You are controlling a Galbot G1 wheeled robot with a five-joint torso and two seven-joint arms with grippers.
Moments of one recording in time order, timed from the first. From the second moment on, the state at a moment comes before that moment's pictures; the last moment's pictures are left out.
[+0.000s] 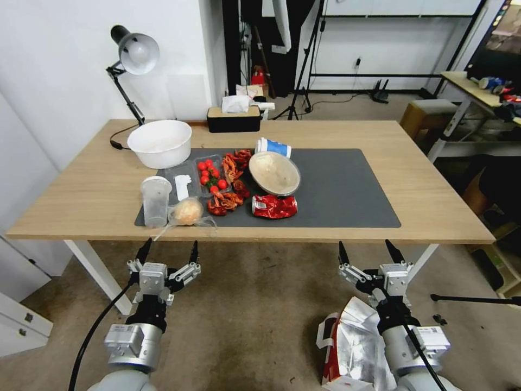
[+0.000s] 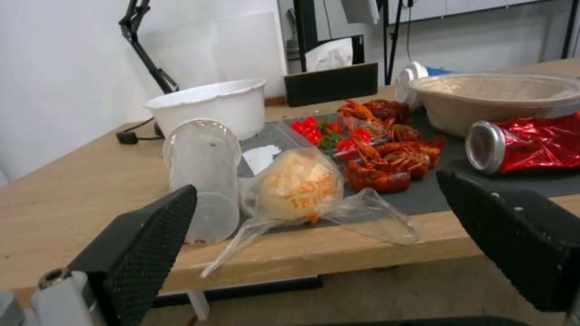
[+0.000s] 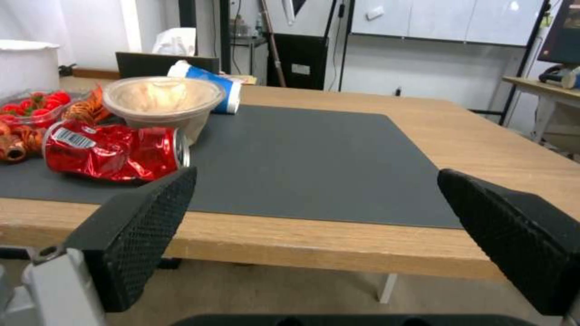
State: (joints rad) left arm 1.80 -1.50 -0.55 -2.30 0.00 0.00 0.00; right arm -1.80 1.50 0.55 2.30 0.00 0.00 0.00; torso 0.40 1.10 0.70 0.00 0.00
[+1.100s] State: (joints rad) left arm 1.75 -1.40 -0.58 -2.28 -0.12 -0.12 -0.11; right arm -1.83 1.47 0.62 2.35 0.12 0.09 -0.03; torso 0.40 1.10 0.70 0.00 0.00
